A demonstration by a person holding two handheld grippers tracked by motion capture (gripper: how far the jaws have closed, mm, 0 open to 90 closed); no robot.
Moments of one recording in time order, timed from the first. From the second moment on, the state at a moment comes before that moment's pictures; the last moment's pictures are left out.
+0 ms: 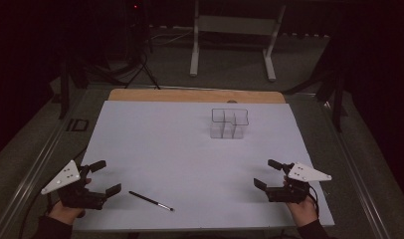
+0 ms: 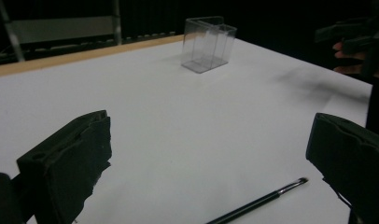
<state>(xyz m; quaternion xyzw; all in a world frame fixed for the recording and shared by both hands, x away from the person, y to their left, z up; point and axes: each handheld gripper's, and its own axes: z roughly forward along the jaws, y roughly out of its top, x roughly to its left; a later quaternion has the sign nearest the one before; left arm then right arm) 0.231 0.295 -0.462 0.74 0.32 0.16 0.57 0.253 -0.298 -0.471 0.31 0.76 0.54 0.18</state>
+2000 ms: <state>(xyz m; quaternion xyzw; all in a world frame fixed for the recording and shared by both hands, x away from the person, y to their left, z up) 0.285 0.233 -0.445 0.95 0.11 0.02 0.28 0.255 -0.297 -0.473 0.31 0.77 0.53 0.17</state>
